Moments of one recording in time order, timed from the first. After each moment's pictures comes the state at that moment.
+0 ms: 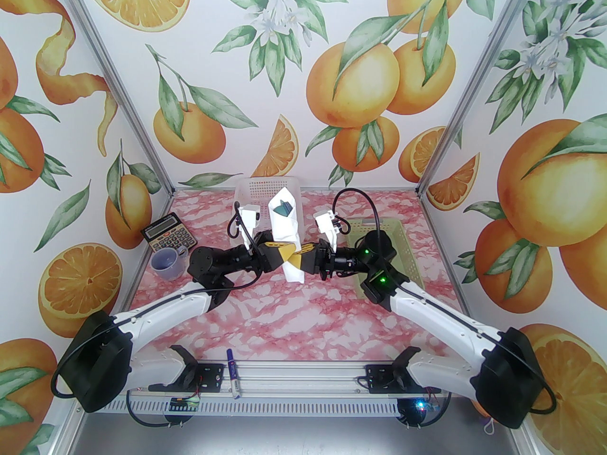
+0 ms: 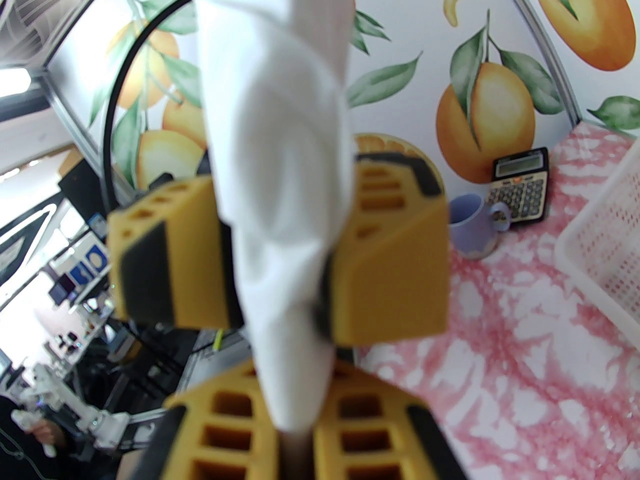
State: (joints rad) left arm -0.63 1.28 0.68 1.18 0.77 -0.98; right arm 0.61 1.19 0.77 0.59 -0.94 0.77
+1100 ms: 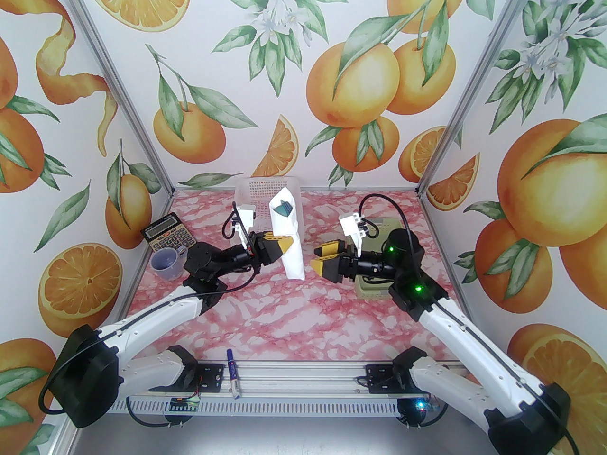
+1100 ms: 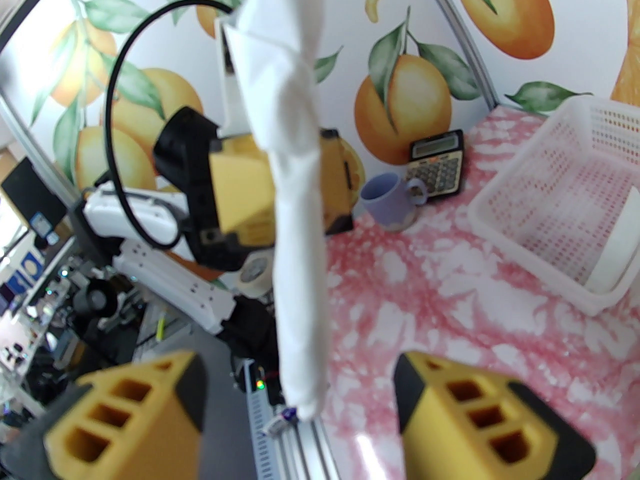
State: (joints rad) left arm -0.60 1.20 0.67 0.92 0.70 -0.81; right arm 0.47 0.96 0.85 -0.02 -0.89 0.49
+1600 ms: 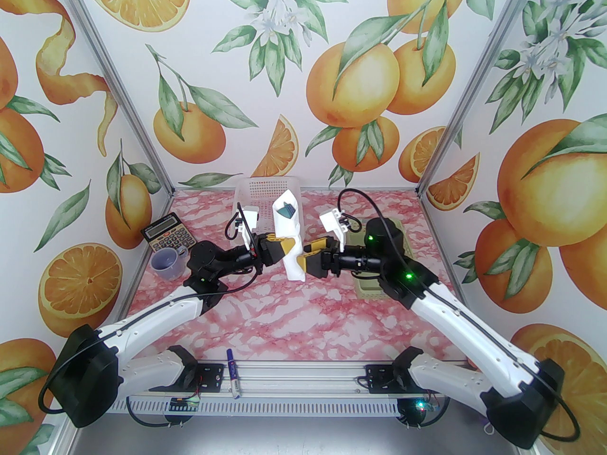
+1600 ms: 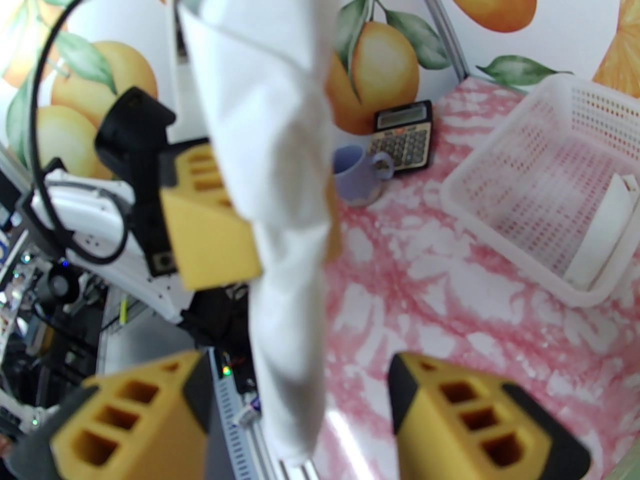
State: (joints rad) left arm -0.61 1.20 0.67 0.88 0.69 -0.79; right arm 0.61 1.10 0.99 -0.18 -0.73 0.36
